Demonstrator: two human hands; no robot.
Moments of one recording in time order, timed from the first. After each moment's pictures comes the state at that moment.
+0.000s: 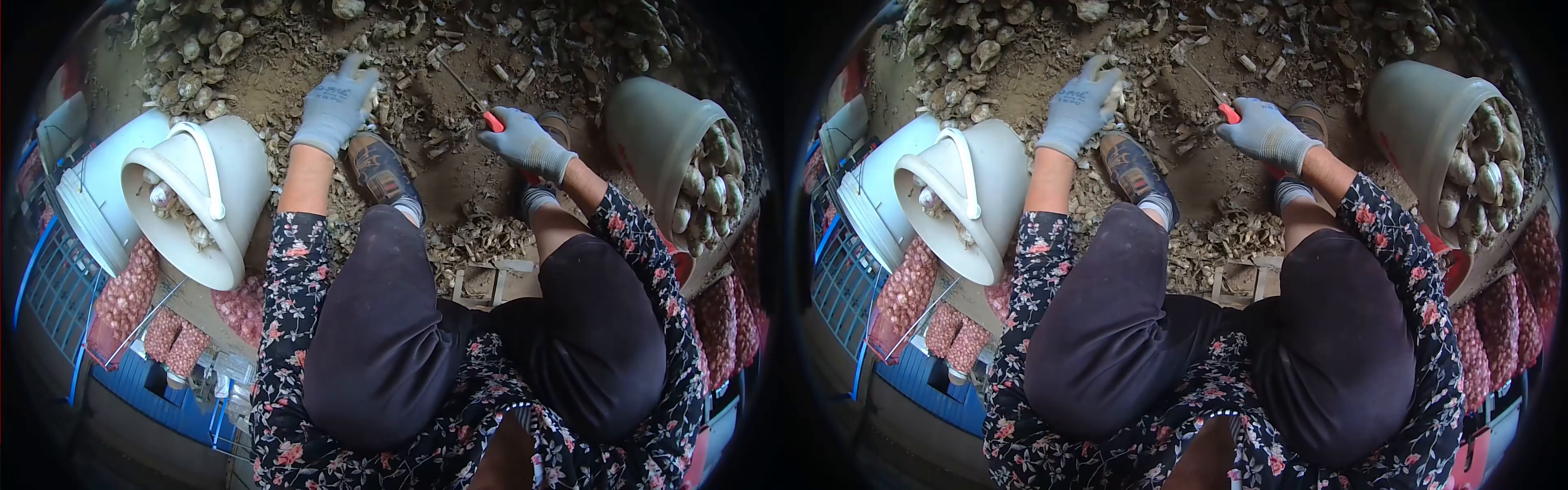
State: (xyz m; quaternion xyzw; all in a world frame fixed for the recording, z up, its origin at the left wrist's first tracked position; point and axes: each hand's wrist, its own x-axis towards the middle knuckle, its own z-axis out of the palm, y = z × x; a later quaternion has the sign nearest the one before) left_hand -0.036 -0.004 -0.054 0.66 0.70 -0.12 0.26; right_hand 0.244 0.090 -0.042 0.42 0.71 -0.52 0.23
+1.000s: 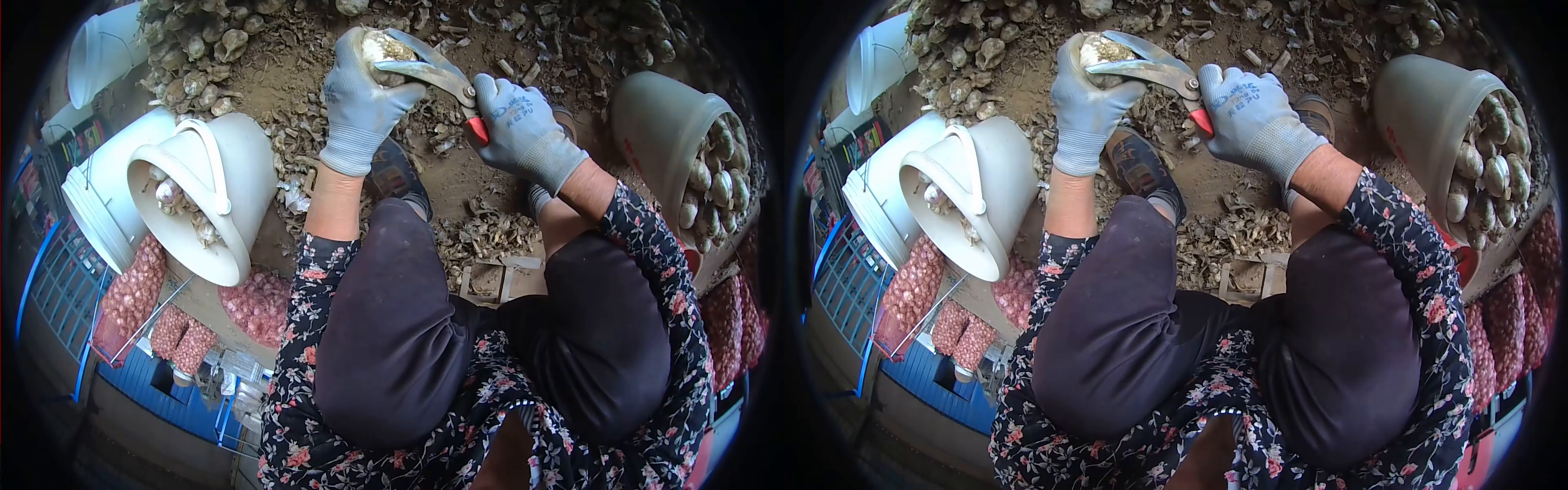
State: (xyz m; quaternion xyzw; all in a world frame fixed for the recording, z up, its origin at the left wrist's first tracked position) left_hand 0.014 0.013 -0.004 0.48 0.74 0.38 0.27; right_hand 0.213 0.089 0.008 0.31 0.90 -0.28 0.15
